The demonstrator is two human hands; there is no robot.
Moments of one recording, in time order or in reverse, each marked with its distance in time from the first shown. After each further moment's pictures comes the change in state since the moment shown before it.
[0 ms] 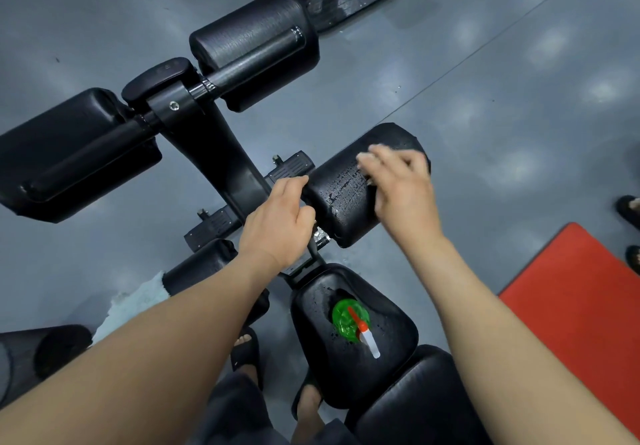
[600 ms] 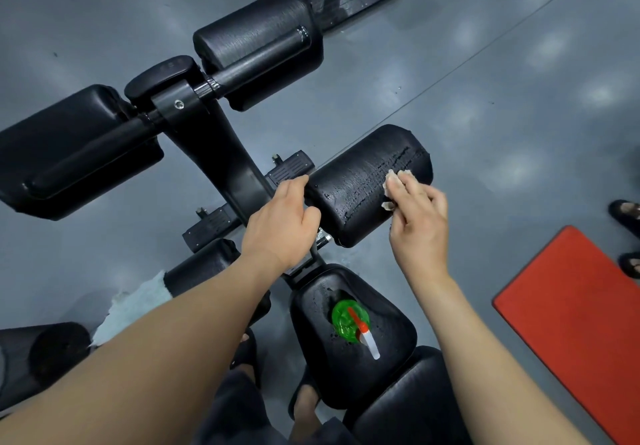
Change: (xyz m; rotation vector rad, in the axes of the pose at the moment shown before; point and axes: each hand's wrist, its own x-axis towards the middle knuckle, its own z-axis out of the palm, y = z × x) left_hand 0.001 0.001 -0.001 0.034 0.003 -0.019; right_hand -0.047 -0.012 -0.010 0.131 0.066 0.275
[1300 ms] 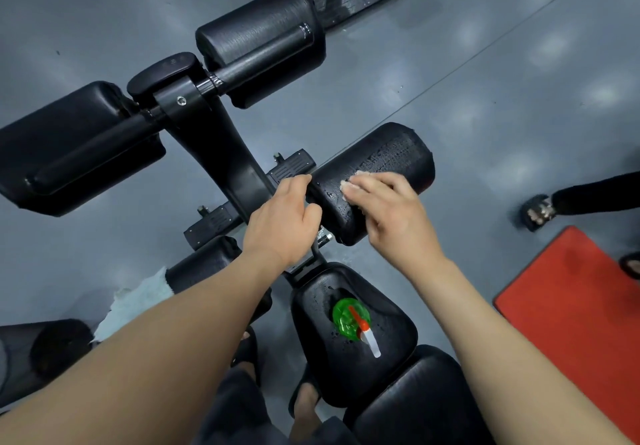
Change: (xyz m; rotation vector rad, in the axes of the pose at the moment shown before) left_hand 0.000 -0.001 0.001 -0.010 0.004 0.005; right_hand 0.019 -0.020 -0.002 -0.011 -0.214 -0.440
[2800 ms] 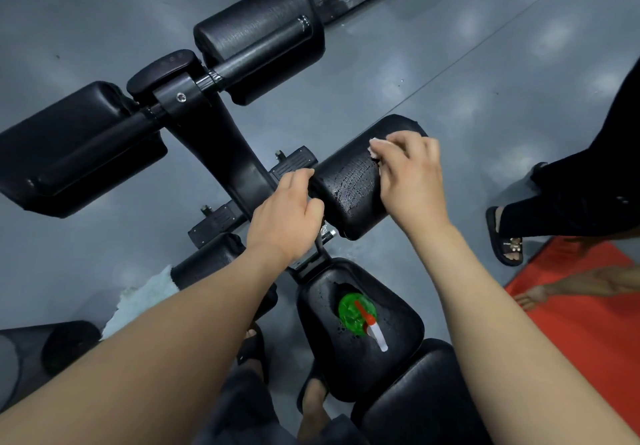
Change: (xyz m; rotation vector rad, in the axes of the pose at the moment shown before) left_hand -0.001 0.000 -0.002 -0.017 0.000 0.010; right_hand 0.030 0.020 0.005 -0.075 0.149 0.316
